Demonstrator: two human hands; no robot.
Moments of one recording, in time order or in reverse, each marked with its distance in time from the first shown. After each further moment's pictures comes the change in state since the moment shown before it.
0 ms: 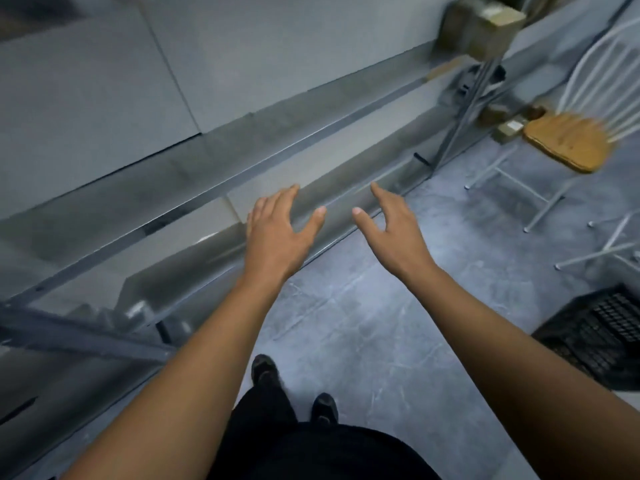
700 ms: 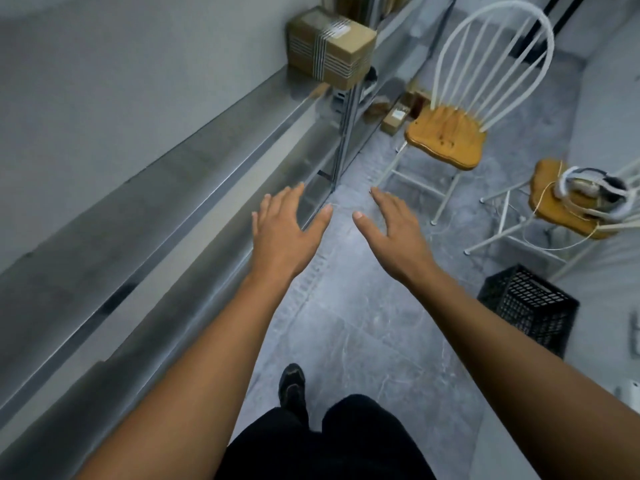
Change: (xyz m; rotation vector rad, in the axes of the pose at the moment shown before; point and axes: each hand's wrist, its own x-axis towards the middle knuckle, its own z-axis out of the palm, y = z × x) left_hand 0.315 0.203 0.245 -0.095 -0.301 0.226; right_hand 0.275 0.169 -0.194 -0.102 0.200 0.300
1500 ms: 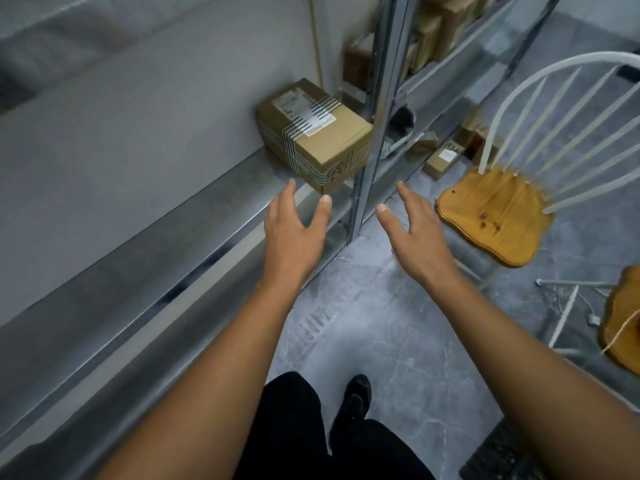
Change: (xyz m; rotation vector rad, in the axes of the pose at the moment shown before) left_hand 0.367 0.131 0.141 -0.203 0.254 -0.261; right_hand 0.432 0.092 -0.124 0.126 -0.083 -0.117
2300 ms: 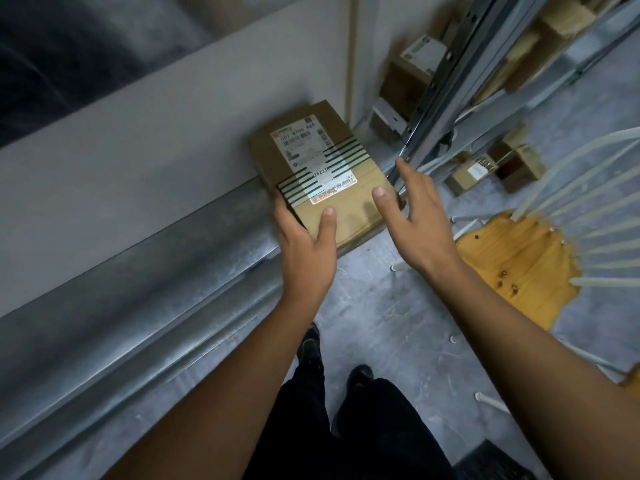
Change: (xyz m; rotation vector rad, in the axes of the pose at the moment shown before) left_hand 0.168 -0.008 0.099 -0.352 0.205 -0.270; right_hand 0.246 -0.008 0.029 -0.131 -0.131 -0.161
